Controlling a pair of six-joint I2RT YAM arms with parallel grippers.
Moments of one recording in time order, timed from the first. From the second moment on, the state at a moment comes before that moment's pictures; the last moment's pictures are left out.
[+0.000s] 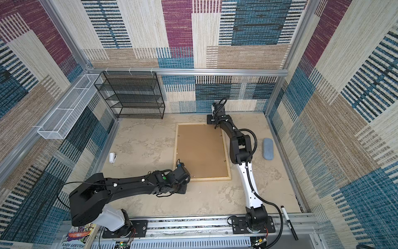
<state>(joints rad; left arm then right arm) -1.00 1.55 0.81 -0.46 -0.13 -0.81 0.19 2.69 2.40 -0.46 -0.08 0.15</state>
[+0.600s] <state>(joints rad) -0.75 1.56 0.78 -0.43 -0.20 -0.74 0.05 2.15 1.51 -0.28 -0.03 0.29</state>
